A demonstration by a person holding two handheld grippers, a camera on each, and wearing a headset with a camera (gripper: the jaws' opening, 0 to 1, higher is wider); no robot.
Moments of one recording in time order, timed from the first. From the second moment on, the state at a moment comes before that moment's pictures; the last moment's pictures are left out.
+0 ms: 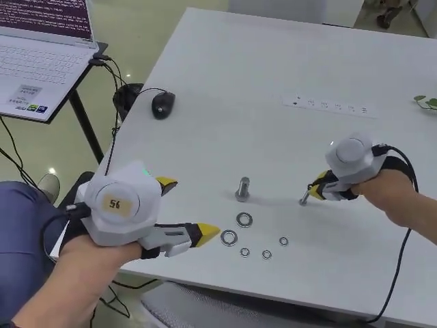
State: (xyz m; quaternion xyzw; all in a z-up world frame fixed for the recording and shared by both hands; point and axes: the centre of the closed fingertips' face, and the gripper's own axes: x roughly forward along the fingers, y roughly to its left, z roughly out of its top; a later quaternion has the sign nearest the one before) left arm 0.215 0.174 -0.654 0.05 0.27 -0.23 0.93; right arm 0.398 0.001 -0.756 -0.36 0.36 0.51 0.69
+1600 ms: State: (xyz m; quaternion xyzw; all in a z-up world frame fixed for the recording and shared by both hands) left arm 0.213 0.173 -0.660 0.05 0.27 -0.23 0.93; right arm 0.395 0.000 -0.781 -0.37 0.39 0.51 0.67
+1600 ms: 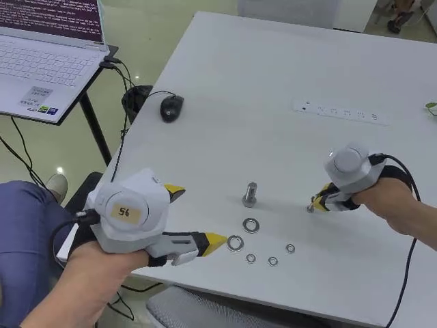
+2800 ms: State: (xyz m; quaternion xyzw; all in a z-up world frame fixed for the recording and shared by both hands) left arm 0.212 0.169 -0.664 0.05 0.28 -0.23 0.93; right arm 0.363 -0.030 -0.799 -0.29 0.42 0.51 0.69
